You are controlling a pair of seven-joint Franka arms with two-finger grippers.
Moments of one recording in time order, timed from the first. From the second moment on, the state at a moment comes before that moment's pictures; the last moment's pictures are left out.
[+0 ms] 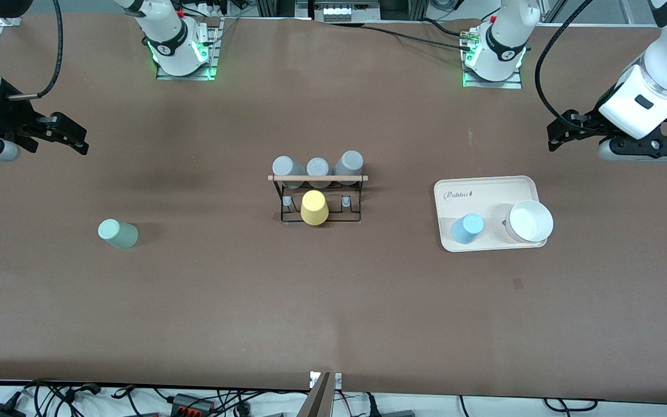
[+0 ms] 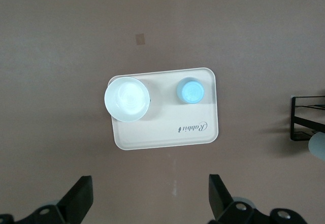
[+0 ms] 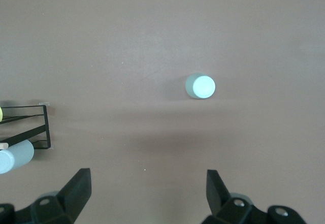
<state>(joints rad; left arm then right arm) -0.01 -0.01 -0.13 -1.65 0.01 1.62 -0.13 0.06 0.01 0.02 -1.62 -0.02 1.65 0.11</state>
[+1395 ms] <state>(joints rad) -0.03 0.59 -0.14 -1.51 -0.01 1.92 -0.13 0.06 0.00 0.01 -1.62 -0.02 1.65 0.11</state>
